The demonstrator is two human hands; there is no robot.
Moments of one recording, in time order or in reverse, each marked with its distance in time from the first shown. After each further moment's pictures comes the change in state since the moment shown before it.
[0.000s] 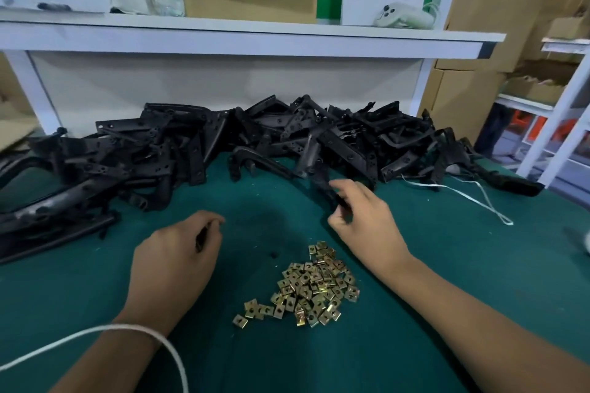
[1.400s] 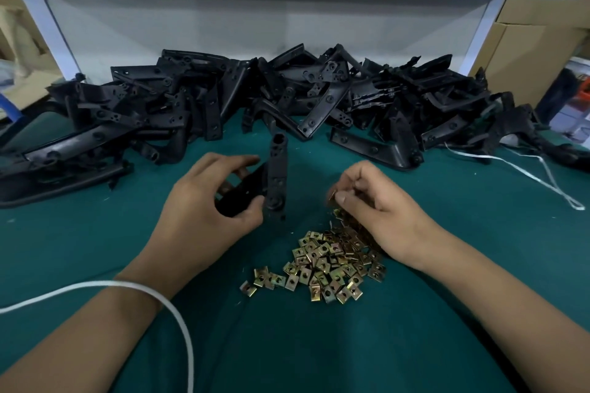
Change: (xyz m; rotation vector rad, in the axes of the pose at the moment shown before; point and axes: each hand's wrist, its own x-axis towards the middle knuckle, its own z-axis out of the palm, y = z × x) left_hand 0.003 0.003 0.011 -0.285 -0.168 0.090; right_hand -0.016 -0.024 -0.012 0.563 -0.437 0.149
